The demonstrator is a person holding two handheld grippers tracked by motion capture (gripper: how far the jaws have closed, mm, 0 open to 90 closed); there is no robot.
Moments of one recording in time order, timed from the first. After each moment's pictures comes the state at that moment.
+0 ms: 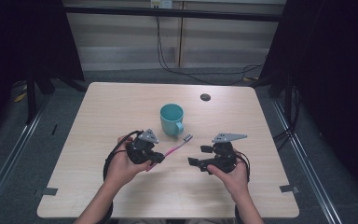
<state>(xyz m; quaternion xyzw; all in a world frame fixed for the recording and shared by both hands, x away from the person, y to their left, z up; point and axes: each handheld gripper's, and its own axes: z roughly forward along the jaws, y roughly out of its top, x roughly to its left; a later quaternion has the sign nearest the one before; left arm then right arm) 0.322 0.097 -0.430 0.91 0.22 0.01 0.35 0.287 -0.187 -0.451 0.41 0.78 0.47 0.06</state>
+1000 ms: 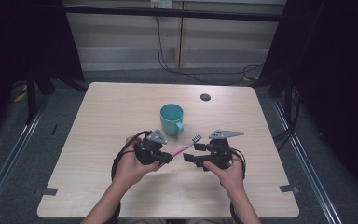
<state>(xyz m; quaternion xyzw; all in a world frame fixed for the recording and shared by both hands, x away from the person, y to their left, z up) 0.318 0.076 -0.426 0.91 0.20 0.01 0.37 0.294 -0.176 -0.446 0.41 0.76 0.50 0.04</state>
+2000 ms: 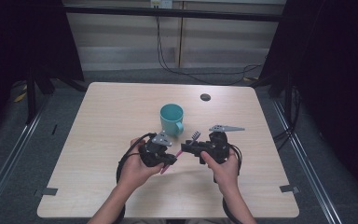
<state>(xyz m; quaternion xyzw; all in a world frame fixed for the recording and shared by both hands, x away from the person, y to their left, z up) 0.313 0.064 -0.432 0.91 0.20 0.02 0.37 0.302 -0.168 -0.433 0.44 0.71 0.54 0.00</state>
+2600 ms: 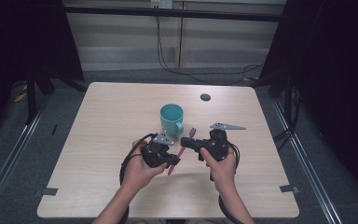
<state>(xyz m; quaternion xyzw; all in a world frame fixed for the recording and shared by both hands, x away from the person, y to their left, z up) 0.311 0.058 -0.433 0.89 0.22 0.00 0.39 0.304 -0.164 -0.427 0.44 0.69 0.58 -0.01</state>
